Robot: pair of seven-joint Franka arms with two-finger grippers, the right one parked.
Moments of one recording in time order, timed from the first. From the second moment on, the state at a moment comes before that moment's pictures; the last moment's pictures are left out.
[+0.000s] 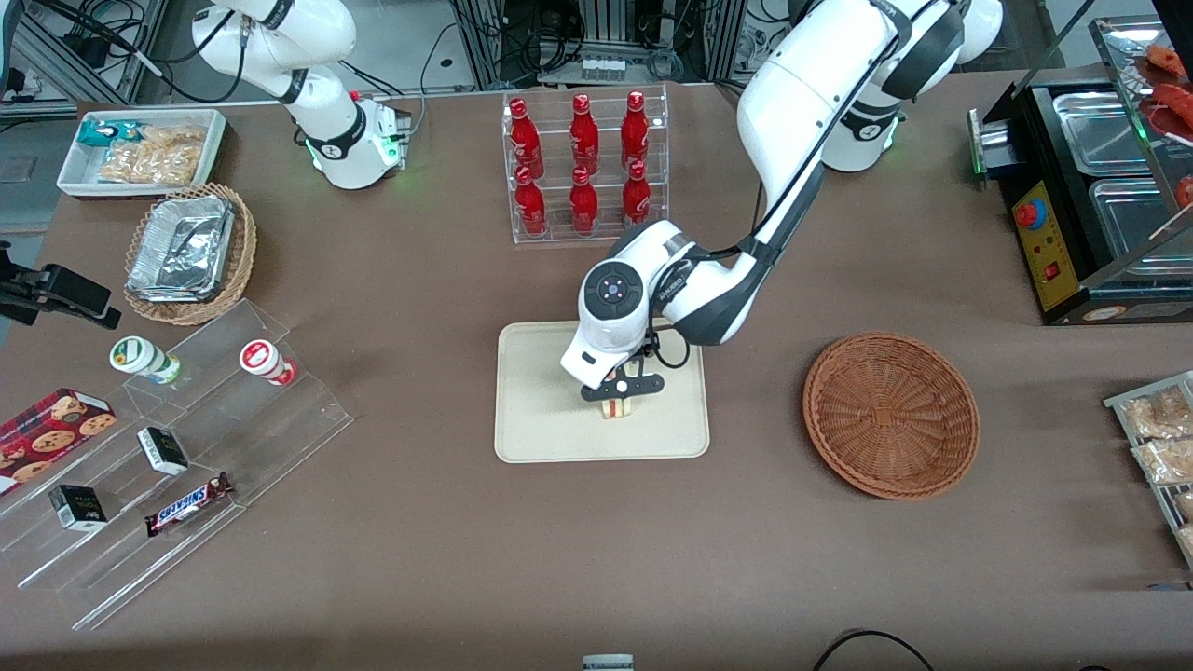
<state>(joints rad) -0.61 0.76 -0.20 -1.38 0.08 2.08 -0.91</state>
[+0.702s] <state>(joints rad) -0.54 0.55 -0.12 -1.37 0.09 1.76 -0.91</state>
